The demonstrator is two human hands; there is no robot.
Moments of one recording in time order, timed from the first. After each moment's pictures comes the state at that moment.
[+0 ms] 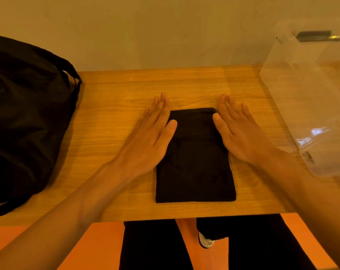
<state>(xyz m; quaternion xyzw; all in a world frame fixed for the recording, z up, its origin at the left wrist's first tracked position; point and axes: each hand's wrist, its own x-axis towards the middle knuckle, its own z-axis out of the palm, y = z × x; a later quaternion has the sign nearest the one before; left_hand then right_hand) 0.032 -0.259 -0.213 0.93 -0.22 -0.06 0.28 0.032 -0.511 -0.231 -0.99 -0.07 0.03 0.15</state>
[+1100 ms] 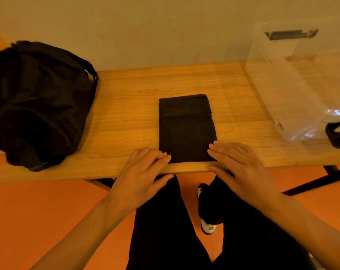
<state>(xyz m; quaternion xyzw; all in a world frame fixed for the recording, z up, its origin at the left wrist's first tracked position) -0.105 -0.219 -0.244 0.90 -0.37 0.17 0.15 -0.129 -0.510 -0.253 -0.93 -0.25 -0.19 0.20</state>
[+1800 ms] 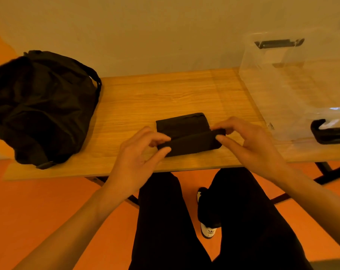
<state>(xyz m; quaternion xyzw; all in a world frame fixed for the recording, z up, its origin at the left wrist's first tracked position) -0.107 -0.234 -0.187 0.84 -0.26 0.12 0.45 -0.109 -0.520 -0.185 -0.88 -0.20 -0.11 0.41</state>
